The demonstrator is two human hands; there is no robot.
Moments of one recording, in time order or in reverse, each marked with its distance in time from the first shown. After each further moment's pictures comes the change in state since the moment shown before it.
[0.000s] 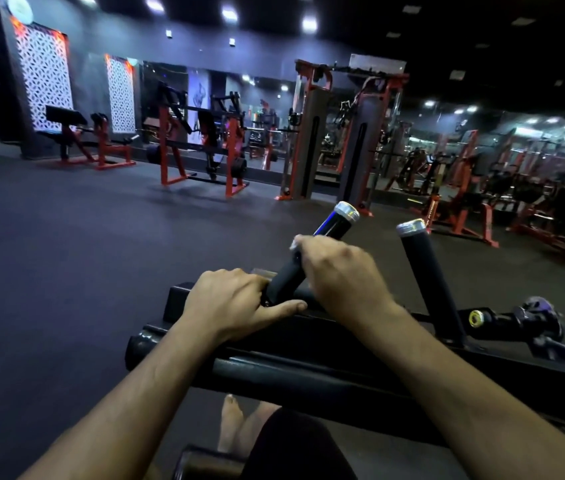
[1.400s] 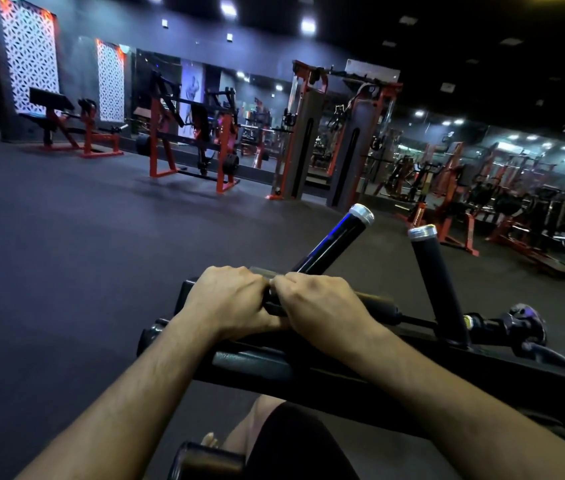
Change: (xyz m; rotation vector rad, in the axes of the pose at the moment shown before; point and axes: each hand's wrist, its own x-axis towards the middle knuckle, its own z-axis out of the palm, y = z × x) left_hand -0.006 -0.012 -0.011 0.018 -0.078 0.066; right_hand -0.009 -0.056 -0.003 -0.048 -0.311 -0.141
